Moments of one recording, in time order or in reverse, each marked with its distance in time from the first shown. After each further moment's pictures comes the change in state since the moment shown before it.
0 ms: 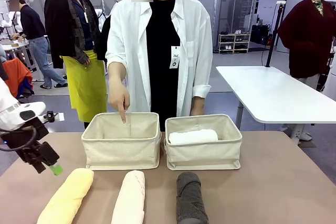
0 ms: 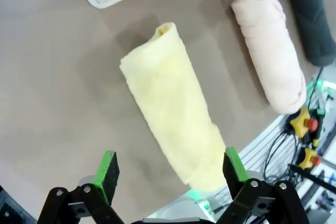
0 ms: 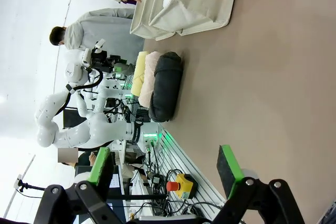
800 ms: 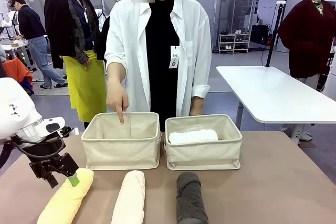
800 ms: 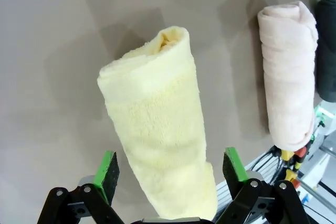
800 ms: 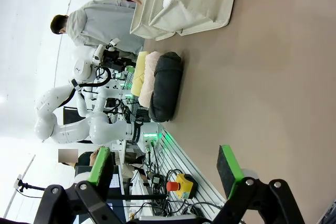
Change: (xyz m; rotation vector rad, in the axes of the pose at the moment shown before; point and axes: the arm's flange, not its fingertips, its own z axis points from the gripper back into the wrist) left arm 0.018 -0.004 -0.063 -0.022 0.078 0.173; right arm 0.000 0.000 0.000 0.000 0.000 0.000
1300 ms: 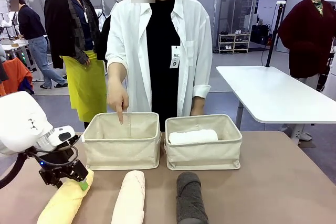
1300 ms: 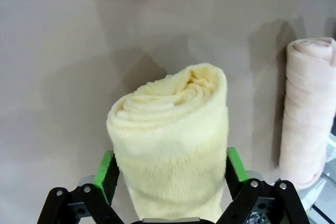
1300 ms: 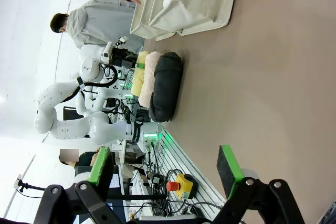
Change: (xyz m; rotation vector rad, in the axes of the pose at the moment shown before) left arm 0.016 0.008 -0.042 0.032 -0.028 0.093; right arm 0.000 0.000 0.000 0.000 0.000 0.000
